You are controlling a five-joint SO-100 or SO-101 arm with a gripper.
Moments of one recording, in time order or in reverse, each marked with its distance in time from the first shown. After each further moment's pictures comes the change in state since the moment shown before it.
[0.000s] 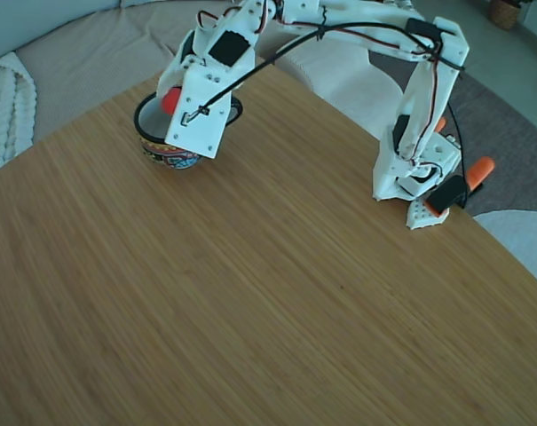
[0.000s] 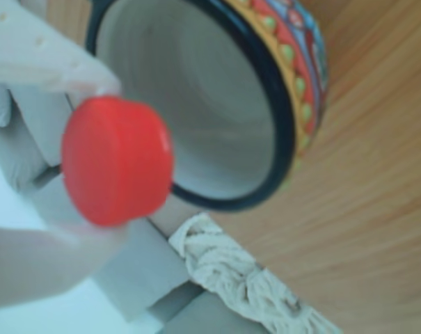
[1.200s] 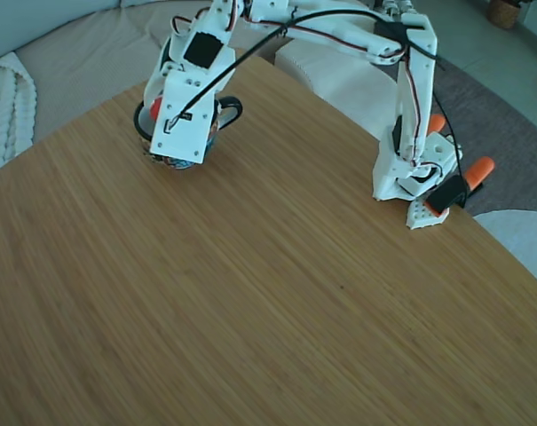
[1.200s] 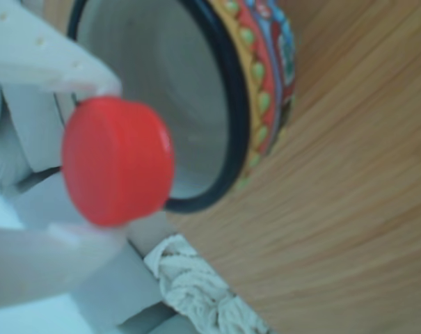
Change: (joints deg) arm -2.0 -14.7 -19.6 13.0 0.5
